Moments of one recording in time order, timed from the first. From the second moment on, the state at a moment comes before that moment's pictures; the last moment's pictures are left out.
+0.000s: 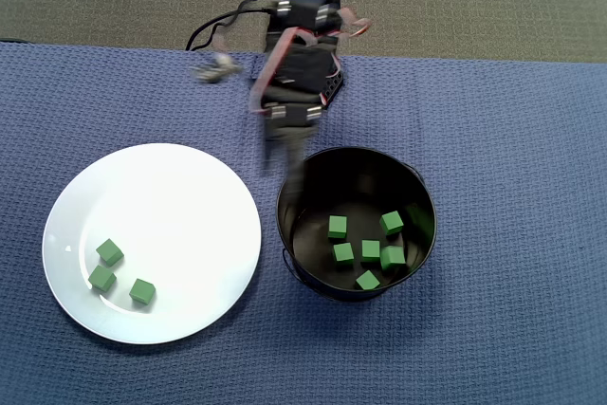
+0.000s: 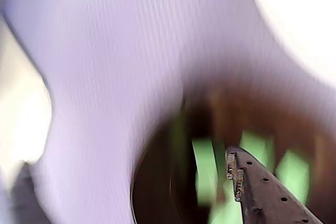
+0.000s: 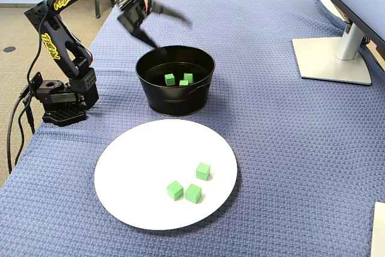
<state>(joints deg) 14.2 113.3 84.2 72.8 -34.7</state>
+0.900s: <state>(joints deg) 44.8 78.9 97.0 29.2 -89.6</state>
